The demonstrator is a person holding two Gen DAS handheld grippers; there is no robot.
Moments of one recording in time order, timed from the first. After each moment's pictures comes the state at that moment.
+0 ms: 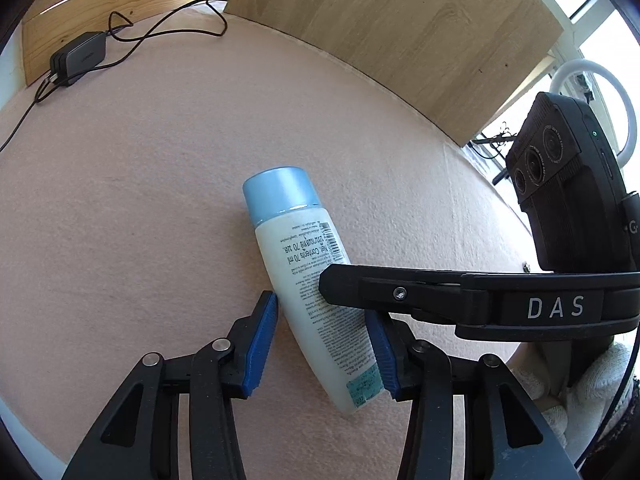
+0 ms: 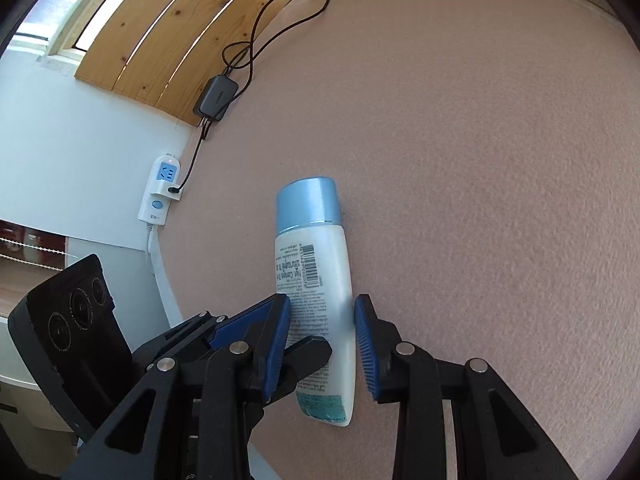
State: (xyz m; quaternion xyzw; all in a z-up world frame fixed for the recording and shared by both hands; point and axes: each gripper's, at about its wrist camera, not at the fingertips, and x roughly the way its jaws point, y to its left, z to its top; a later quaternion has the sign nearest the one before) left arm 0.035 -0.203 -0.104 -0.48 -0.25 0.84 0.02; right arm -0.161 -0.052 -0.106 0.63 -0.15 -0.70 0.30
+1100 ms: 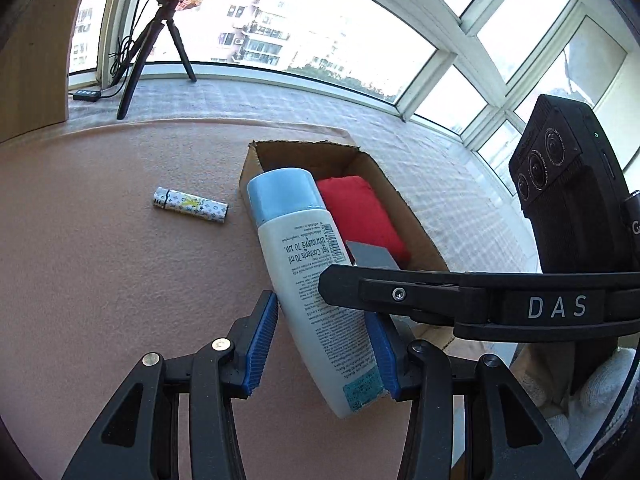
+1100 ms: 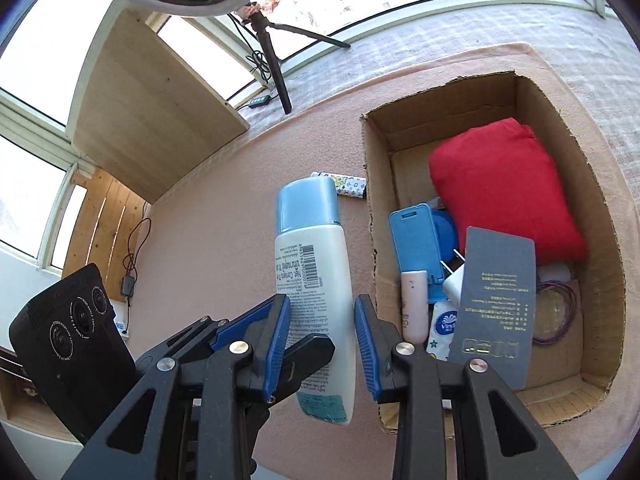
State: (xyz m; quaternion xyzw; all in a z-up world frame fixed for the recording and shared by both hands) left arm -0.001 0.292 -0.019 -0.47 -0.08 0.81 0.34; right arm 0.058 0.400 -0.032 0.49 -0.32 -0.81 0.01
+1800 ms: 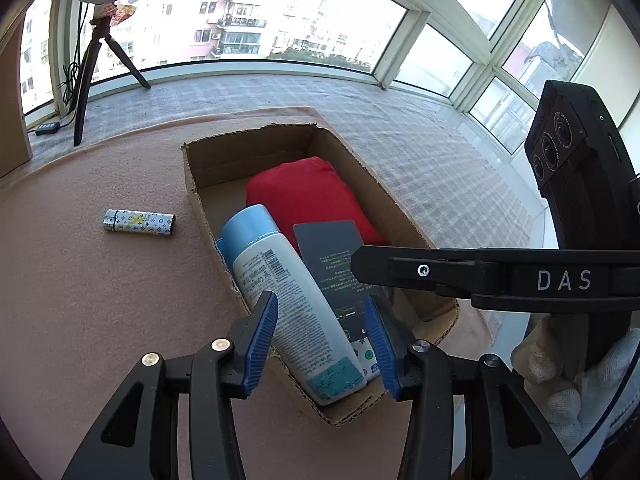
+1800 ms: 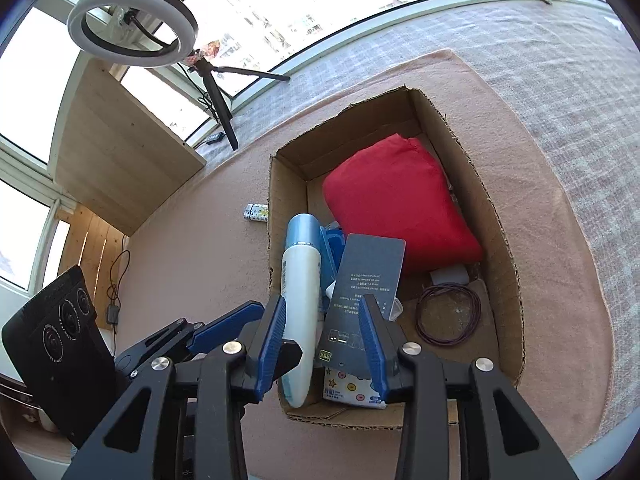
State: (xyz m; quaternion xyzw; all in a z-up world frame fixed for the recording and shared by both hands) left arm -0.002 0.355 -0.019 -0.48 0.00 0.80 0.35; right arm 0.087 0.448 -0.033 0.48 -0.33 -0.81 -0.04
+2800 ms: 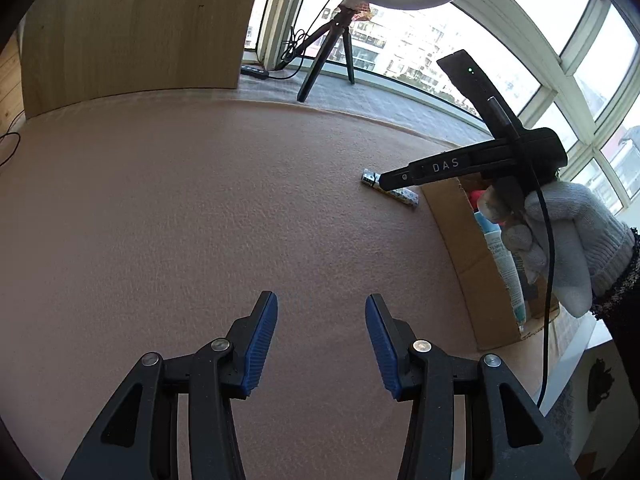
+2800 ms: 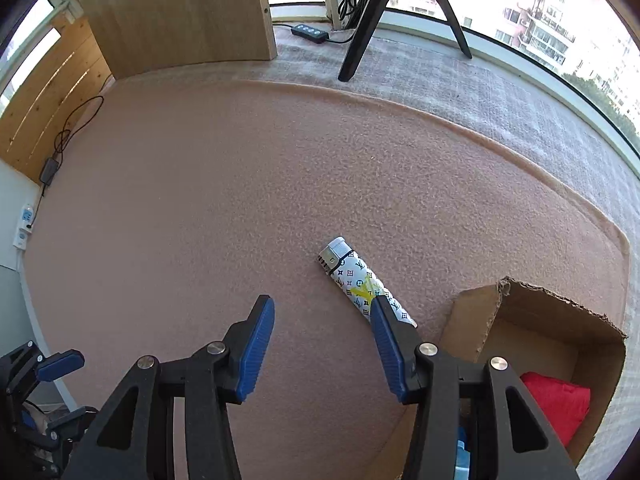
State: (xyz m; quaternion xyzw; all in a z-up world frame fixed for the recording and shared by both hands) left arm 0.007 0.112 -0.032 -0.49 -0.08 0.85 0.15; right arm -0.137 0.309 -0.091 0.62 0.00 -0.78 0.07
